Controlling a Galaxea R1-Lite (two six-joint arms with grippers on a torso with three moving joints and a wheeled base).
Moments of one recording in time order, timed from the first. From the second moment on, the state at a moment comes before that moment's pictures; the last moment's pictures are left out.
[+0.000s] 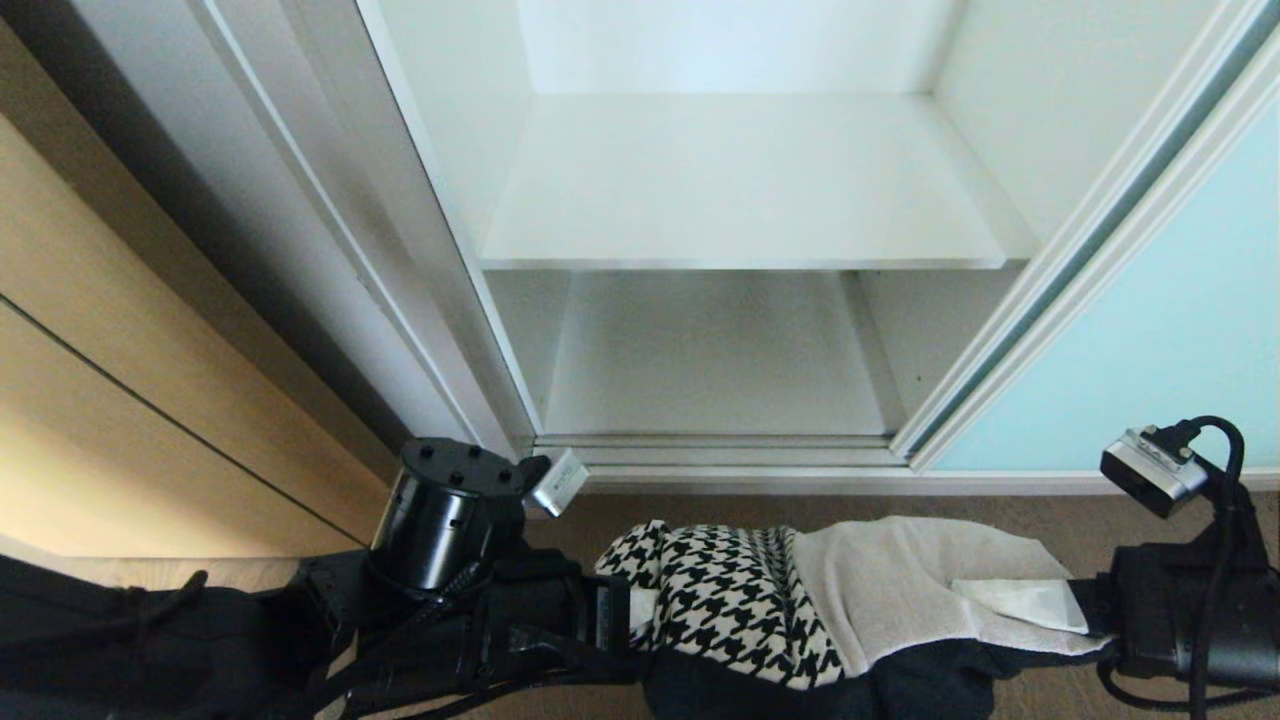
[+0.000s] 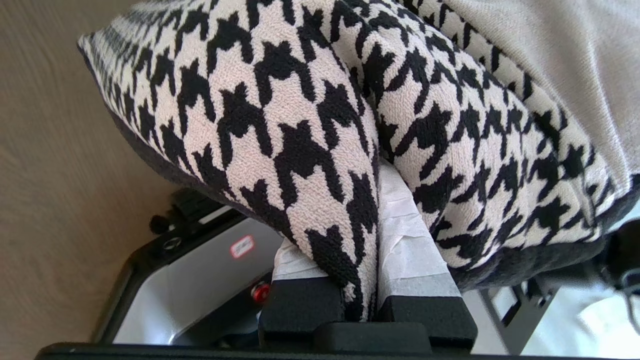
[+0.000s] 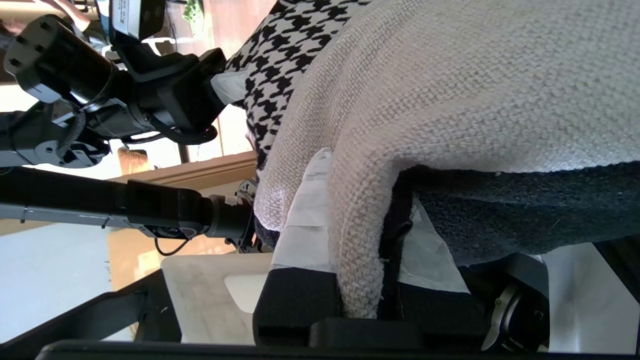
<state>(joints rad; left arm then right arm) -0.73 1.70 -0.63 -0.58 -0.23 -0.51 0.24 1.29 -0.50 -0.30 0.75 0.61</state>
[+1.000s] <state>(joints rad) -0.73 1.75 -0.63 -0.59 -0.23 -0.52 0.24 1.33 -0.49 -0.35 0.75 0.61</state>
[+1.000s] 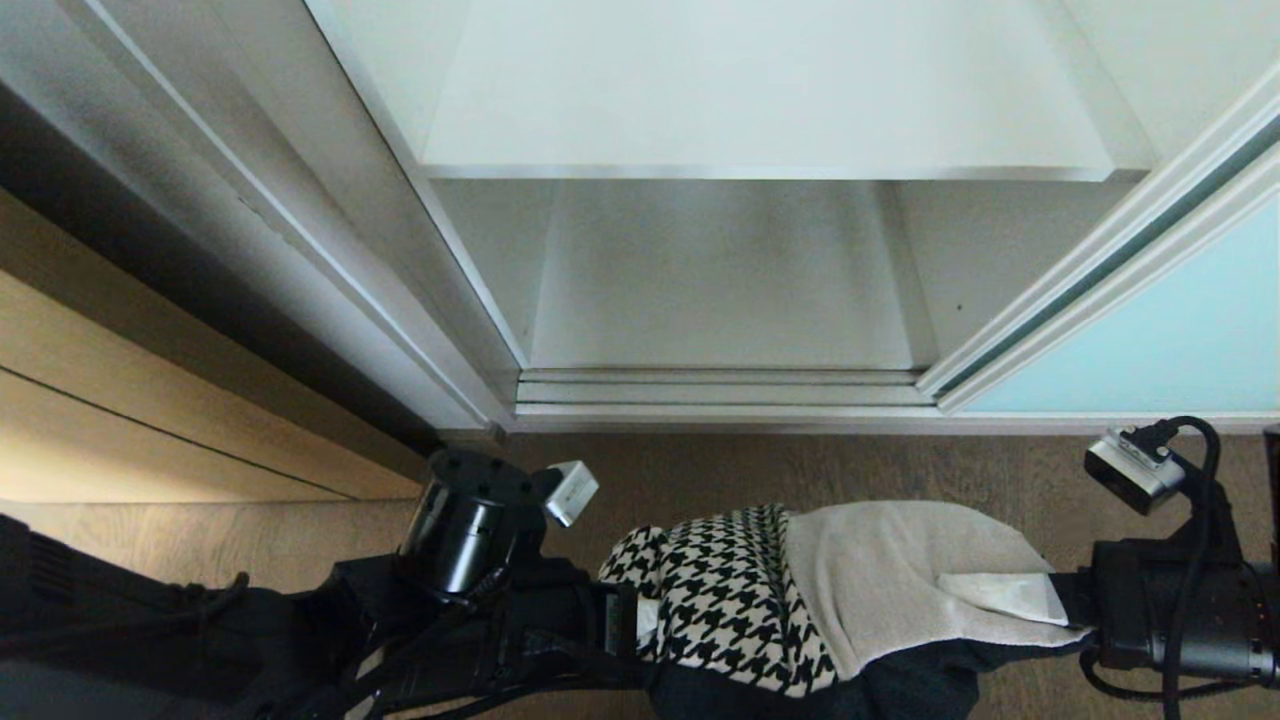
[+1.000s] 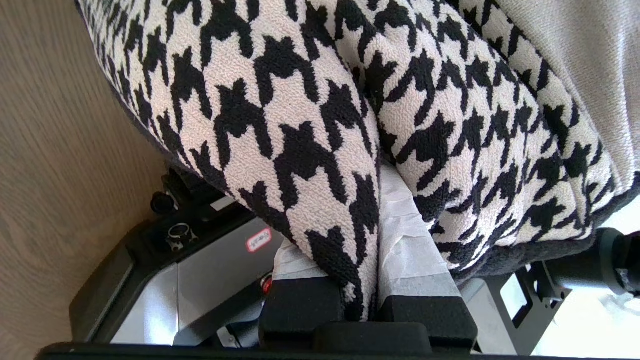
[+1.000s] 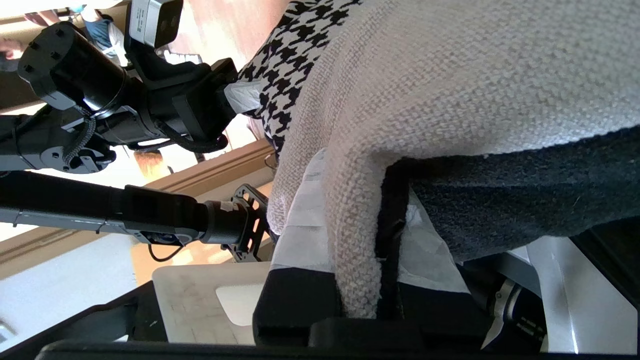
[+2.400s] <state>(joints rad) -0.73 1.80 -0.62 -0.67 -0.19 -0.53 0.24 1.35 -0.50 -0.35 0.75 0.61</state>
